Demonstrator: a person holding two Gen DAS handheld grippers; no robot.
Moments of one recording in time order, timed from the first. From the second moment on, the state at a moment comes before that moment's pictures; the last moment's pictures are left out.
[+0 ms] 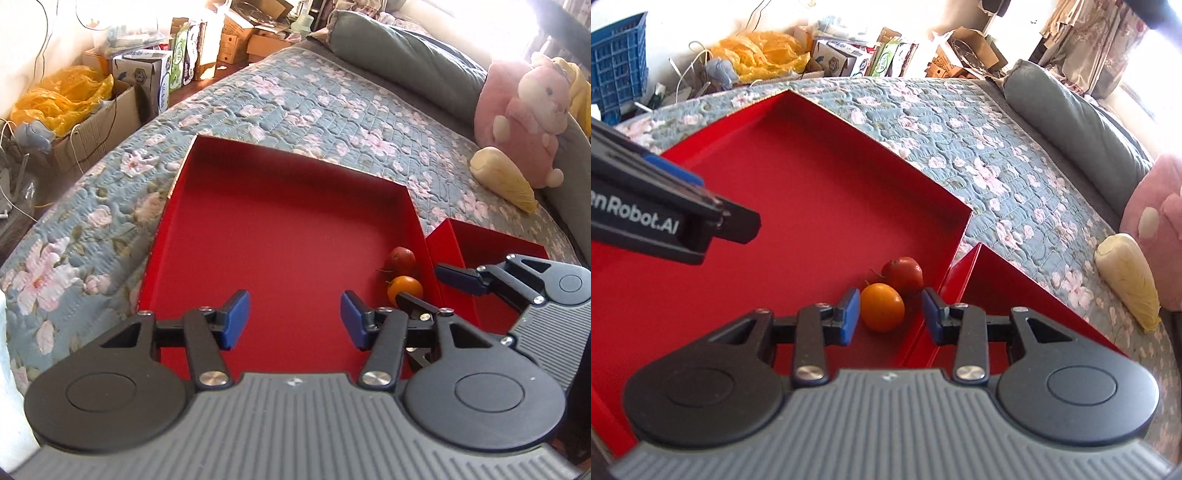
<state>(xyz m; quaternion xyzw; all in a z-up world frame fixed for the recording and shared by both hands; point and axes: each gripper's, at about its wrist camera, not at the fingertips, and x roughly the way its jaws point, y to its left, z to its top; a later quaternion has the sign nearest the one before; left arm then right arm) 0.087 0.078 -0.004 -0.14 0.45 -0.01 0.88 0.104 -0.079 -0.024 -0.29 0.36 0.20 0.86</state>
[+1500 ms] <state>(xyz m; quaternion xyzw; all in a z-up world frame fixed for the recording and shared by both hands) 0.081 0.060 -0.013 0.00 0.43 0.07 0.90 0.060 -0.115 -0.016 -0.16 0.39 0.26 0.87</state>
